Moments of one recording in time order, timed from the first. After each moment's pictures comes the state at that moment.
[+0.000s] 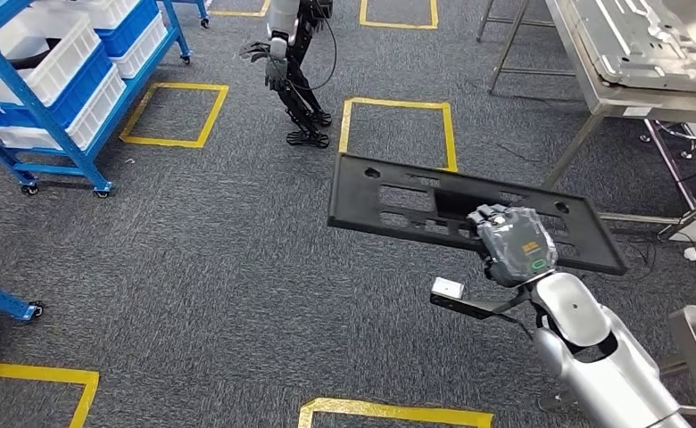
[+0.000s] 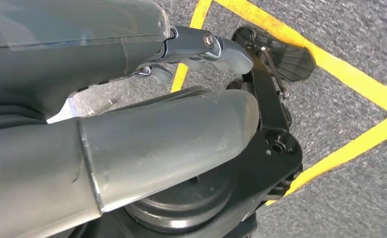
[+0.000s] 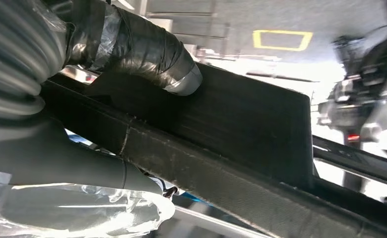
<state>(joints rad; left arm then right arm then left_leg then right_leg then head) 0.02 -0.16 1.56 -0.37 -0.91 -0.54 -0.05 -0.32 -0.45 0.38 -1.61 1.22 -0.26 0.04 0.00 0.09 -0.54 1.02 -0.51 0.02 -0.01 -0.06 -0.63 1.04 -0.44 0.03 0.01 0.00</state>
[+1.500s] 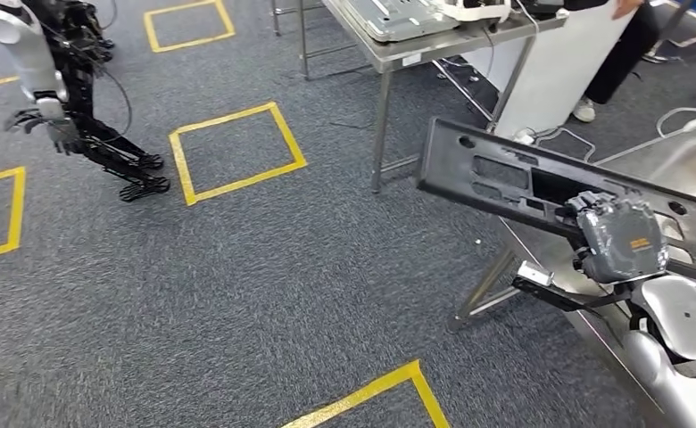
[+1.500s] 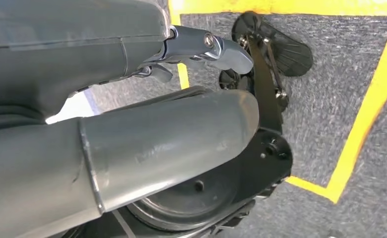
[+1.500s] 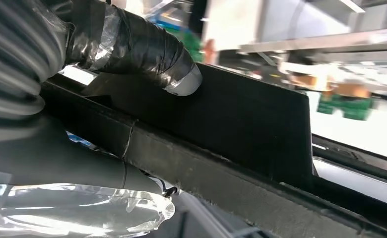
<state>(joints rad) 0.01 -0.16 1.56 -0.37 -0.86 -0.55 -0.04 -0.18 -0.61 0.09 -1.71 1.14 -0.25 0.01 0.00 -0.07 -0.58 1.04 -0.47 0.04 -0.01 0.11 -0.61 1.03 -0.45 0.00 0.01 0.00</state>
